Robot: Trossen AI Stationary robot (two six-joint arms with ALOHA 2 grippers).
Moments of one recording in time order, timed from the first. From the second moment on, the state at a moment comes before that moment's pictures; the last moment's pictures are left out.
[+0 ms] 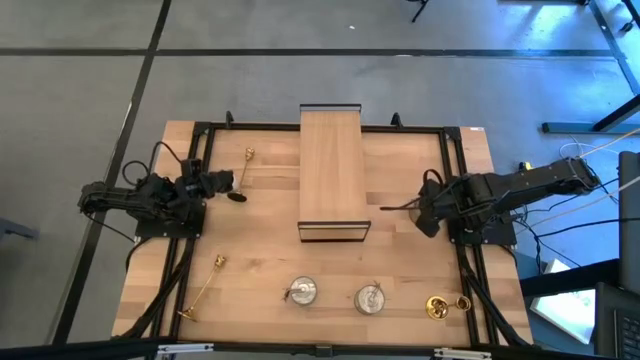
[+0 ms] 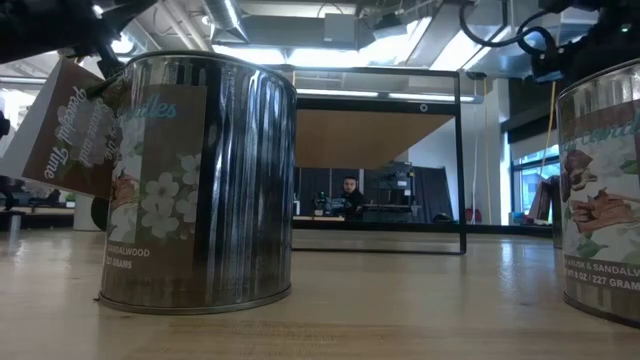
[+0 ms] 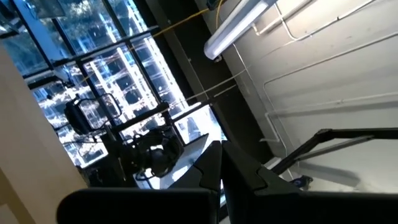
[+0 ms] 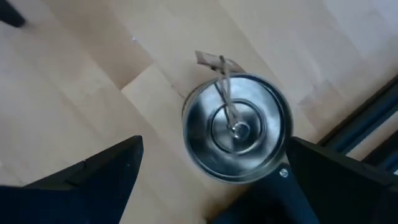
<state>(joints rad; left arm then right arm) -0.08 0.02 0.03 0.54 -0.34 -1.03 0.22 0.95 0.78 -1.28 0.26 0.89</state>
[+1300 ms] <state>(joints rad) -0.08 0.02 0.03 0.46 -0.27 -1.12 -0.05 1.28 0.81 -1.26 0.13 0.94</state>
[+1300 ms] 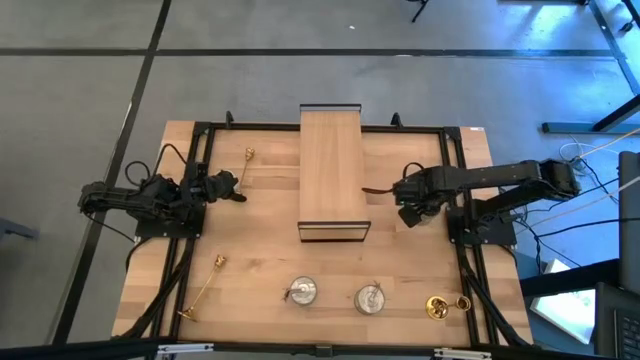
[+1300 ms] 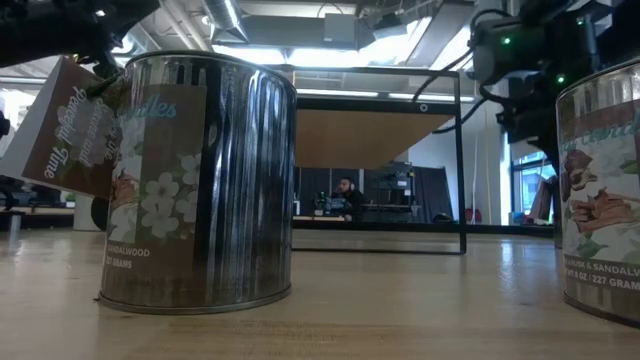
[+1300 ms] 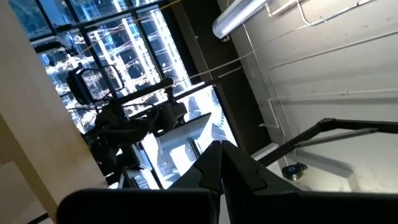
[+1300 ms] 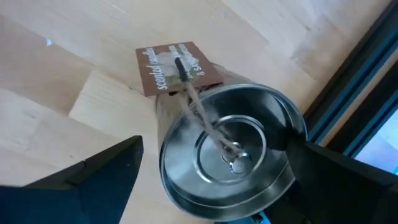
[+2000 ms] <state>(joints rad) -0.08 0.02 0.03 0.46 -0.26 -1.11 -0.08 1.28 0.90 -1.40 0.16 0.94</state>
